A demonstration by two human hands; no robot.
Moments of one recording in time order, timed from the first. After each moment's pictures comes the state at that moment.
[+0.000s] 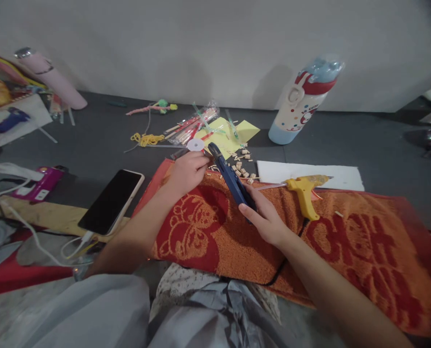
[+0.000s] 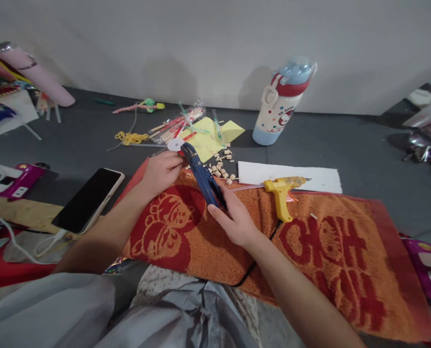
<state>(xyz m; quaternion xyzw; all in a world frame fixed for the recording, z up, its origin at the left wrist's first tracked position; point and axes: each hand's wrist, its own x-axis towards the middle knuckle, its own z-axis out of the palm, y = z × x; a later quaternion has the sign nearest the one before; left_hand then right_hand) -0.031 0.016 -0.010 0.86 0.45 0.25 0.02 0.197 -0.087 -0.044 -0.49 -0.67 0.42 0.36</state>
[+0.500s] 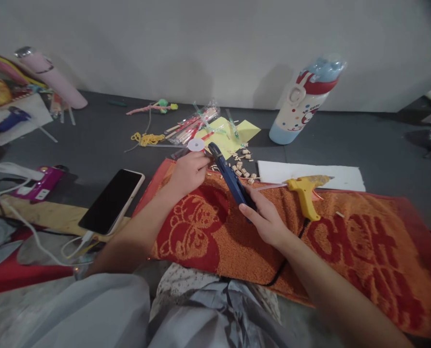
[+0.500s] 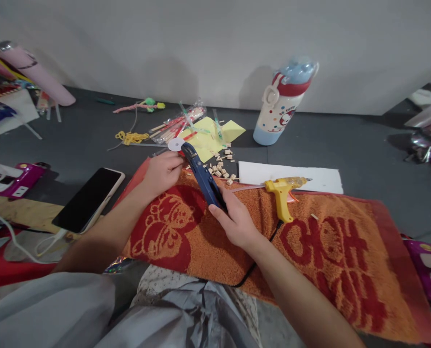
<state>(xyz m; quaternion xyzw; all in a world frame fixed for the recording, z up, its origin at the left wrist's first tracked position) -0.030 0.016 -0.013 0.86 0.45 0.26 0.01 0.196 -0.089 -0.045 -0.50 -0.68 0.40 0.37</state>
